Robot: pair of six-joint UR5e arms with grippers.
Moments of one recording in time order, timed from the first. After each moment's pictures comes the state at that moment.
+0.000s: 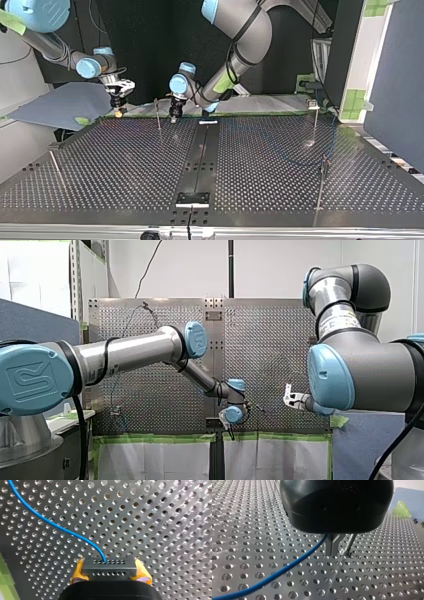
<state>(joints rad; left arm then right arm) -0.68 -2.91 -0.79 -2.65 -1.88 -2.08 1.62 -0.65 1.64 -0.89 1.16 1.73</state>
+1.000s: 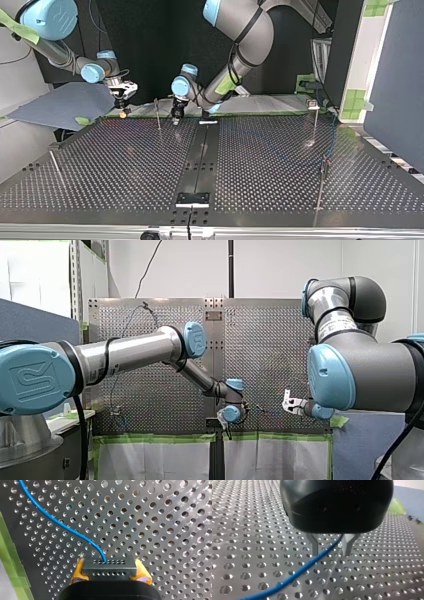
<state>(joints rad) -0.66 -2.91 -0.79 -2.68 -1.86 -2.05 1.63 -0.57 1.55 -0.83 1.16 1.72</state>
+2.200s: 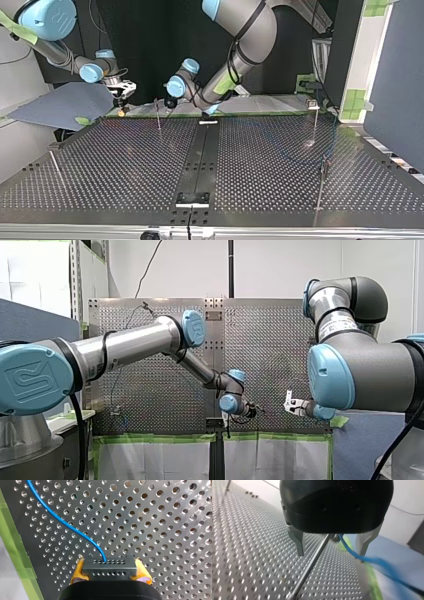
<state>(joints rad) -0.68 -2.82 -0.87 -2.92 -1.63 -1.97 1.62 -0.57 1.55 -0.80 1.17 1.72</state>
